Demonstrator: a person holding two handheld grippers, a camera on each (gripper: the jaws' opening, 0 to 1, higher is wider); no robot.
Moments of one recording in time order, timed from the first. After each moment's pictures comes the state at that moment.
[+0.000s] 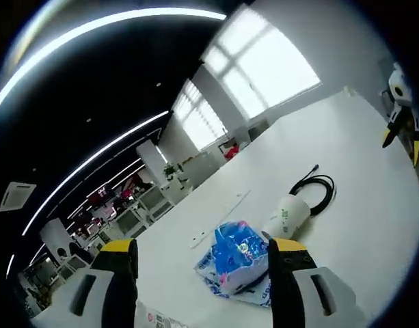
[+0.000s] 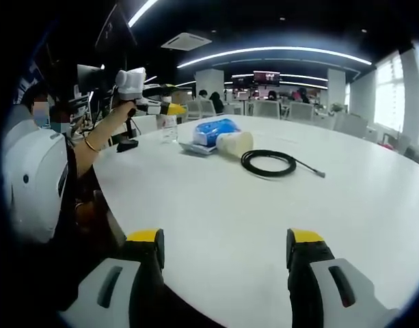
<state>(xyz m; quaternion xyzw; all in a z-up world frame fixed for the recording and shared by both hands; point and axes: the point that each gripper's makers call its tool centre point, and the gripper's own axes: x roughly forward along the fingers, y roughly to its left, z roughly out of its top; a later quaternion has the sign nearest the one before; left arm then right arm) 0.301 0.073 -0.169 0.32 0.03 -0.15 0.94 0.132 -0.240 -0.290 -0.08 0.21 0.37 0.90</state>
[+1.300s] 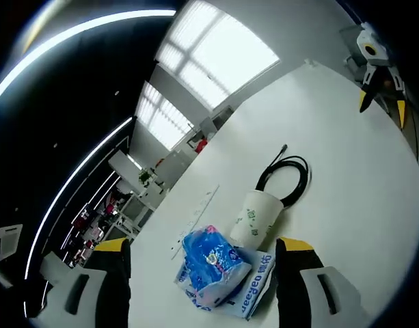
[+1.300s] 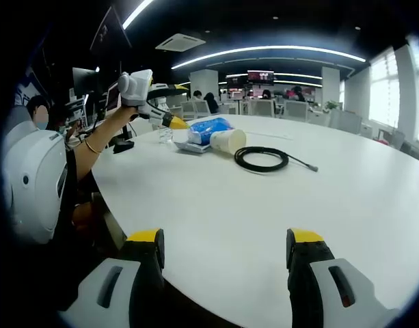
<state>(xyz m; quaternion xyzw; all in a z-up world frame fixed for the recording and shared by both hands) 0.308 0.011 -0.197 0.41 0.05 -0.22 0.88 0.130 -0.253 -0.293 -0.07 0.21 0.35 0.91</state>
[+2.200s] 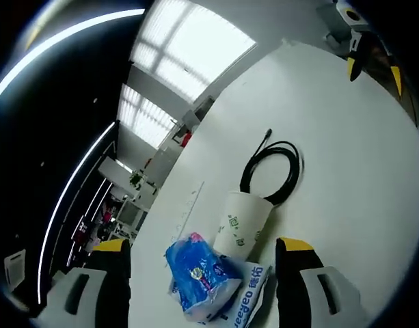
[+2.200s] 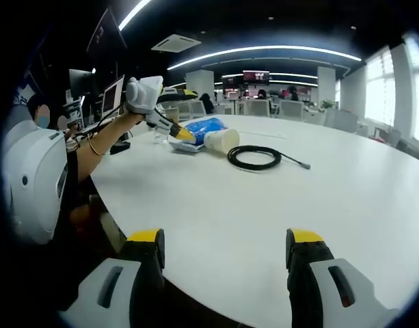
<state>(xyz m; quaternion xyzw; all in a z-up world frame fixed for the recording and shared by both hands) 0.324 -0.025 -0.224 0.48 0.07 -0.23 0.84 0.130 -0.267 -0.292 -0.07 0.21 0.34 0.91</state>
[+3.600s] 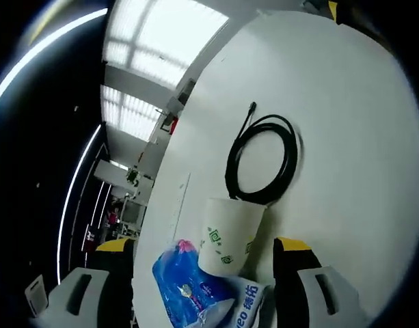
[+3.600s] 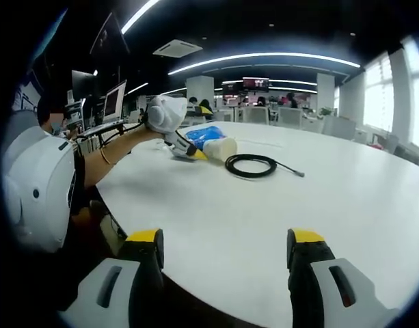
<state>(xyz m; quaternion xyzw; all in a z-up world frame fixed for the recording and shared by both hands) 0.347 -0.055 -0.259 0.56 0.10 -0.22 0.79 0.125 -0.276 -0.278 -0.07 0.19 0.34 0.92</state>
